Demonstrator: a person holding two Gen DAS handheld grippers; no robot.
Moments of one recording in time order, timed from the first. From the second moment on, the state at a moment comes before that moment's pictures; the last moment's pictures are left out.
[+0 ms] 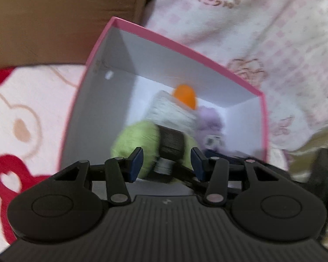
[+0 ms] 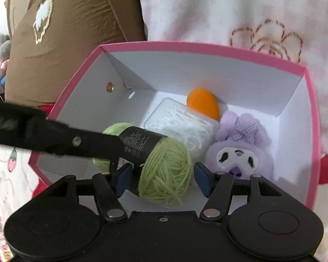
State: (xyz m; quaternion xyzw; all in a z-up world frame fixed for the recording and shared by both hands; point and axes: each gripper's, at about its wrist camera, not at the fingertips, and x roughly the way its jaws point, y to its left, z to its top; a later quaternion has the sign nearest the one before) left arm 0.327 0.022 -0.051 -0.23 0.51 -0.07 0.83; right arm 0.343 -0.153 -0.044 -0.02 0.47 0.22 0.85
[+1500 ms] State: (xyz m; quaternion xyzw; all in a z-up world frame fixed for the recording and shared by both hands) left arm 0.241 0.004 0.033 -0.09 0.50 -0.14 0.85; right arm 0.228 -0.173 0.059 -0.11 0.41 0.22 0.88
